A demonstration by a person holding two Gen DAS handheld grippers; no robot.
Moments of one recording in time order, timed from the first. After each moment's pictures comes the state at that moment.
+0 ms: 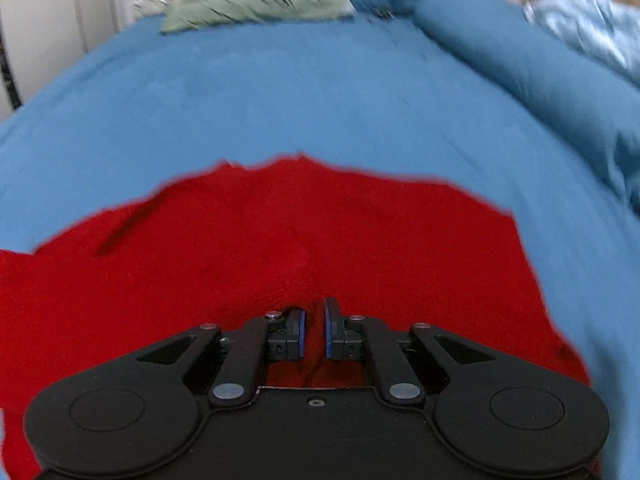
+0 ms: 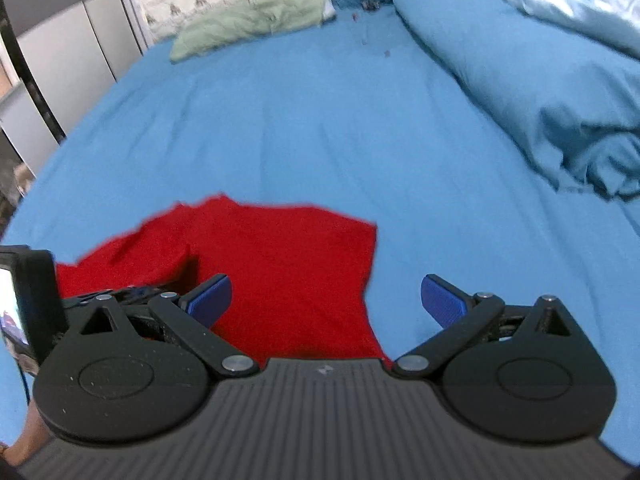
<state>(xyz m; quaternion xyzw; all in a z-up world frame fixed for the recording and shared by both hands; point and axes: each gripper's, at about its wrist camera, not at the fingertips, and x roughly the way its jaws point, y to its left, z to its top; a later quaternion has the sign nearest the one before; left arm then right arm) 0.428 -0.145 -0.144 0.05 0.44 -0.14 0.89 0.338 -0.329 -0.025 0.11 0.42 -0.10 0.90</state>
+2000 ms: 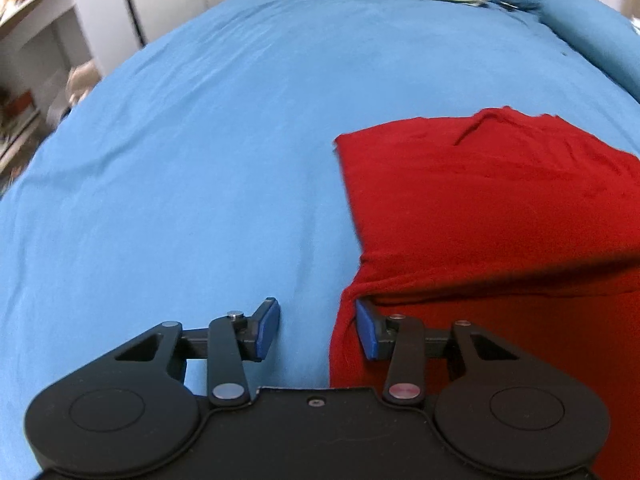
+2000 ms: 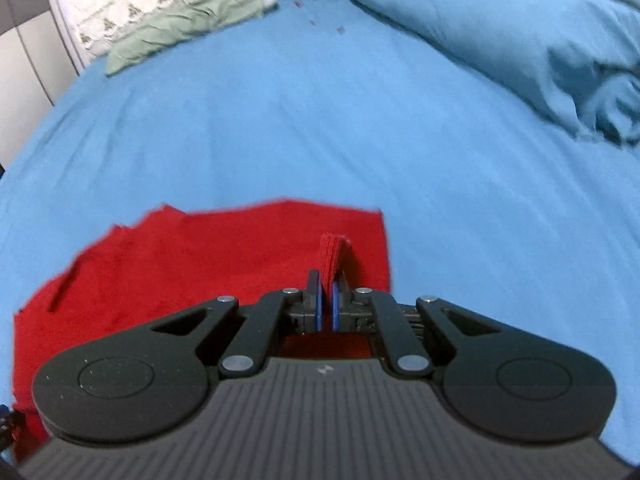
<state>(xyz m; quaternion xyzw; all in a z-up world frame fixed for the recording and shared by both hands) 0.411 0.090 -0.161 0.05 0.46 0.00 0.88 0.395 -0.320 -0.102 0.16 0.40 -0.19 0.88</state>
